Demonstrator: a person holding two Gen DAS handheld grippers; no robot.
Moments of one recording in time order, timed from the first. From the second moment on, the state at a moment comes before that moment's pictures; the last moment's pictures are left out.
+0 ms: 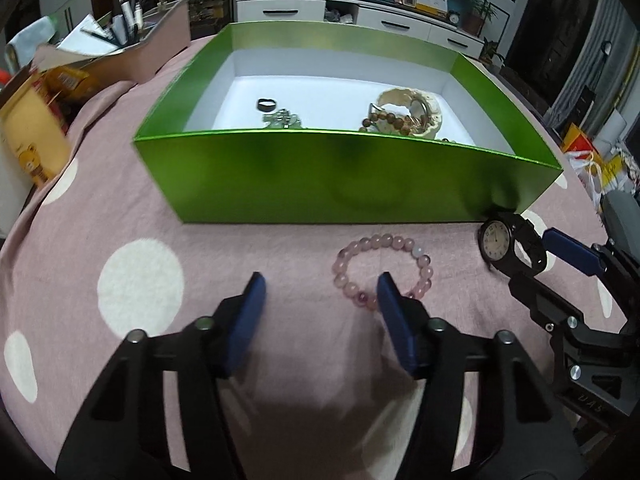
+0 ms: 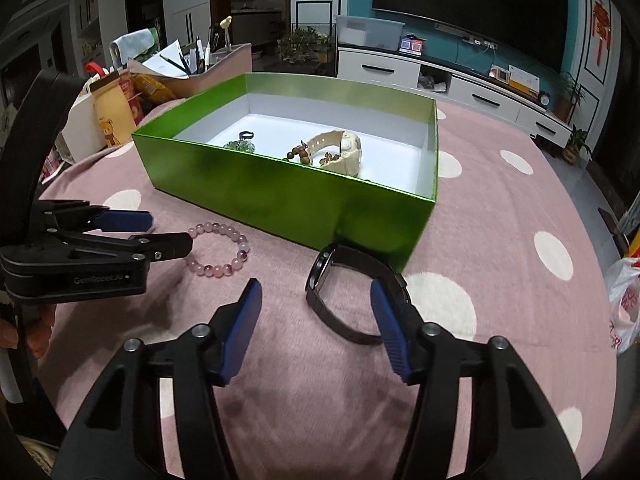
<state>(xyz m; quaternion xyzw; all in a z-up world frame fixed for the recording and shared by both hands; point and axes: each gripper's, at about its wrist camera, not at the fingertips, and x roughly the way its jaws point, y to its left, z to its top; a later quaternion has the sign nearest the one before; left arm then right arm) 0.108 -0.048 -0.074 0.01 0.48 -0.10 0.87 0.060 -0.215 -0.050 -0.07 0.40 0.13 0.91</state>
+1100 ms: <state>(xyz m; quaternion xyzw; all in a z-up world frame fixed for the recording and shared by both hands) 0.092 -0.040 -0.044 0.00 0.43 -0.15 0.89 0.055 -0.239 -0.041 -0.02 0.39 0.12 0.91</state>
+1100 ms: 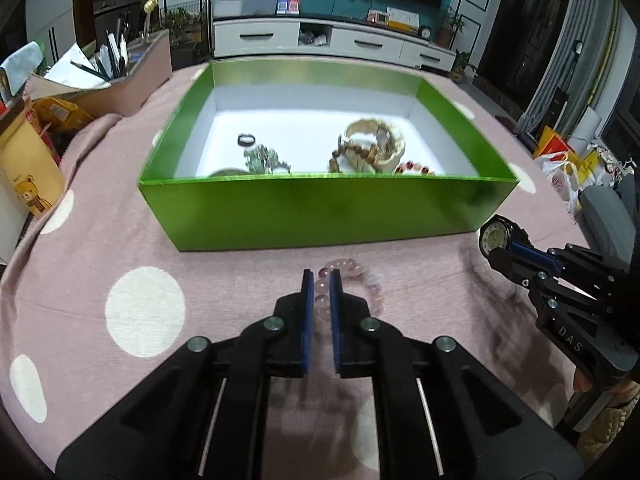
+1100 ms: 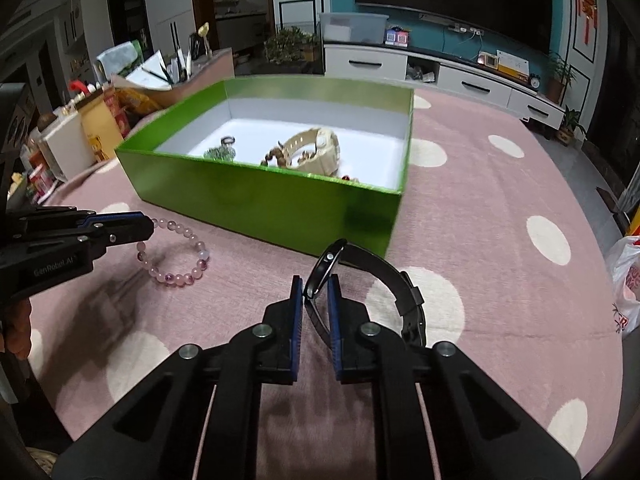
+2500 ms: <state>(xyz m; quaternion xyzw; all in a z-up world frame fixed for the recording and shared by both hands) 0.212 -0.051 0.035 0.00 0.40 -0.13 0.91 0.147 -0.245 0.035 0.00 0.32 0.14 0.94</state>
